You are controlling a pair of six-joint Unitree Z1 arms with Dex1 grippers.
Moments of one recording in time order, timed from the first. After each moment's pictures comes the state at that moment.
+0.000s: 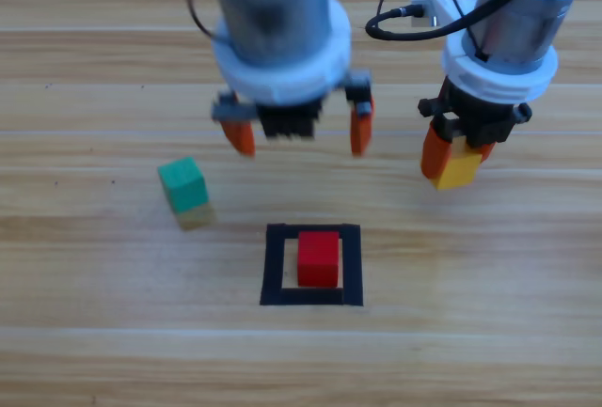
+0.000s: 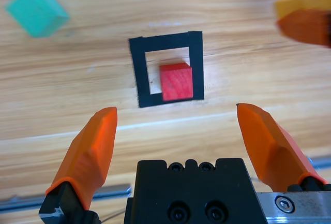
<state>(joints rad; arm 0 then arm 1) -0.91 2.11 -2.06 1.29 0.15 -0.90 0.69 2.22 -1.87 1.11 0.06 0.31</state>
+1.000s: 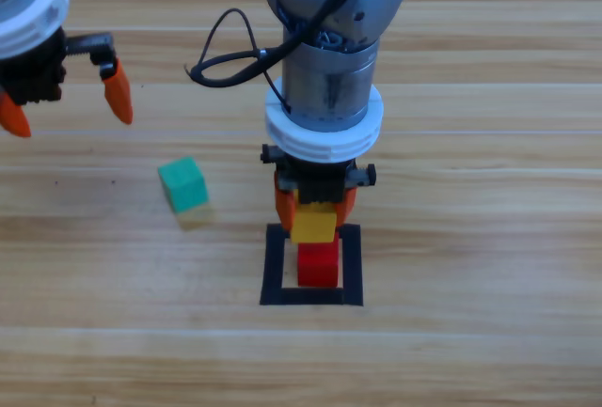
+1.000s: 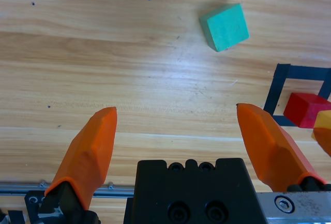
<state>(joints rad) -0.43 1.81 -1.55 1.11 0.04 -0.62 0.99 2.53 -2.52 1.49 0.03 0.86</state>
